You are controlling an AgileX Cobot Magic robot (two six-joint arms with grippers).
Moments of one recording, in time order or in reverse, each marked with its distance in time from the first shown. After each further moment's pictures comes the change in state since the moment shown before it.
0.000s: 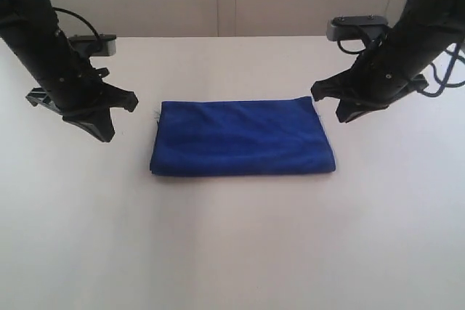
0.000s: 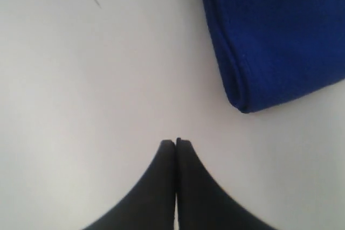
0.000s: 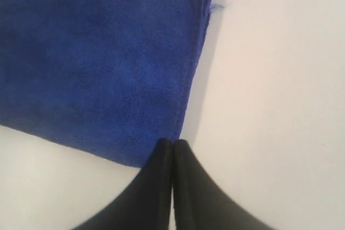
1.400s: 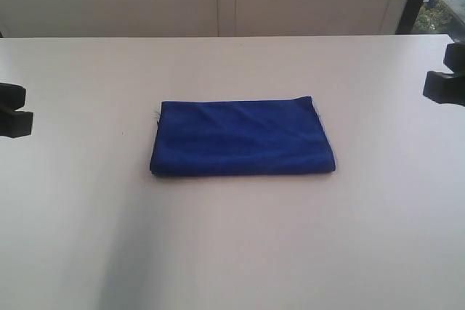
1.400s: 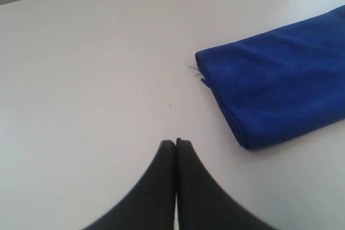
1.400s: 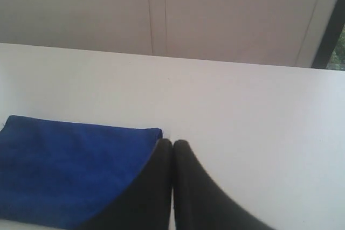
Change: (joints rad) left arm 0.000 -0.920 0.762 0.036 -0.690 0.093; right arm 0.000 -0.974 0.721 -0.014 -0.670 0.043
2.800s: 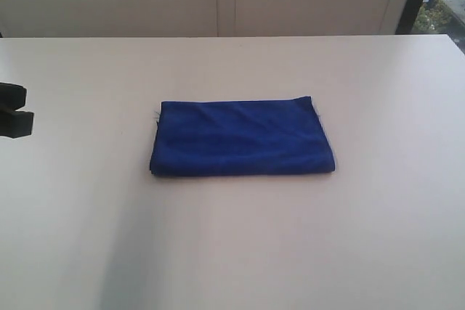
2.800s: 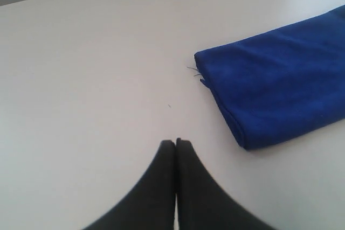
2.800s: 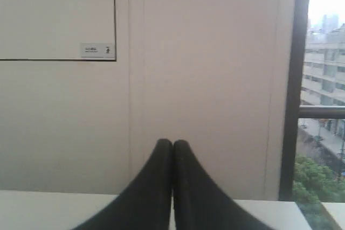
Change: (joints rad) left arm 0.000 0.000 0.000 0.000 0.000 0.000; right arm -0.092 -0.611 0.126 0.000 -0.048 0.002
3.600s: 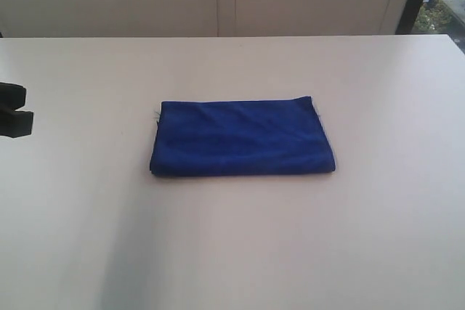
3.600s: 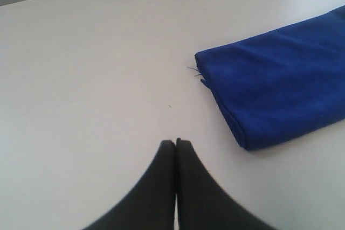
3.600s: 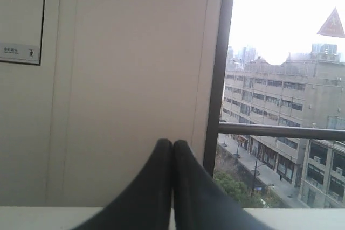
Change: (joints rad) left arm 0.000 0.000 0.000 0.000 0.000 0.000; right arm -0.197 -0.114 0.059 -0.107 -0.004 -0.011
